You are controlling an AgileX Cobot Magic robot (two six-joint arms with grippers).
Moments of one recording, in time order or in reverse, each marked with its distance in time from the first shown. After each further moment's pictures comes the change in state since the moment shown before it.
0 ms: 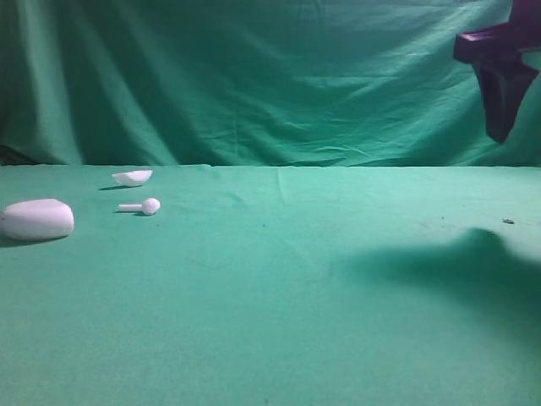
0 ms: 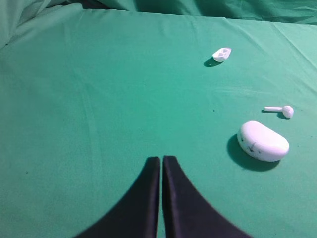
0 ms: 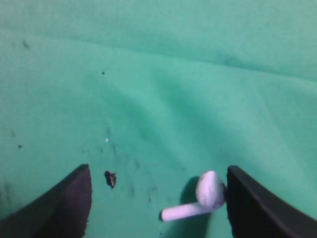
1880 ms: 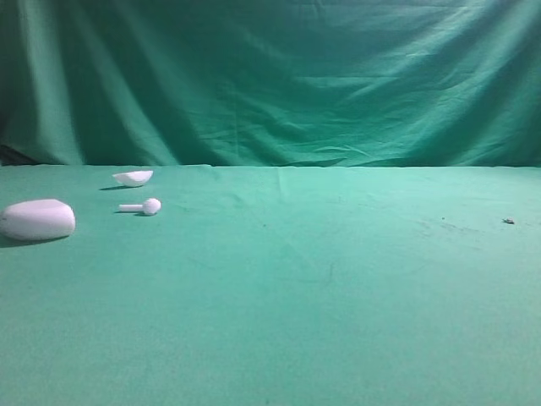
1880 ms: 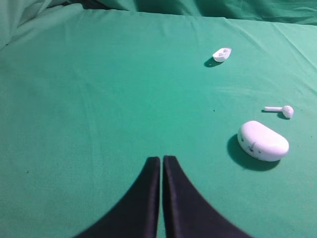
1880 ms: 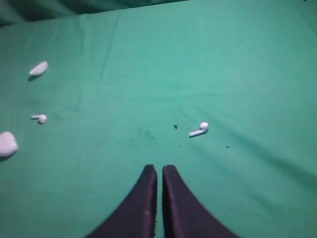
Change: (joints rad) left arm 0.000 0.000 0.000 0.000 0.000 0.000; right arm -0.002 -1.279 0.187 0.267 0.476 -0.053
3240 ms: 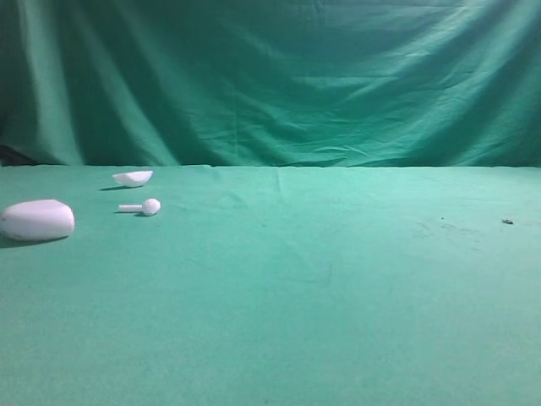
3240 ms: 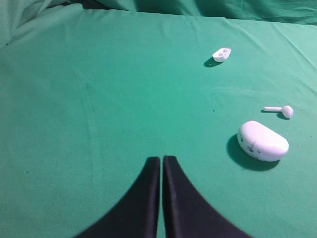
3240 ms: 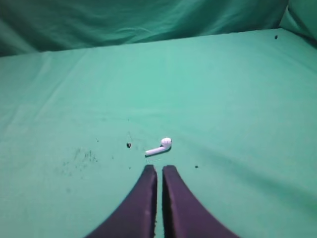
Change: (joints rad) left arm 0.000 0.000 0.000 0.000 0.000 0.000; right arm -0.179 -0.466 0.822 0.079 -0.748 -0.208
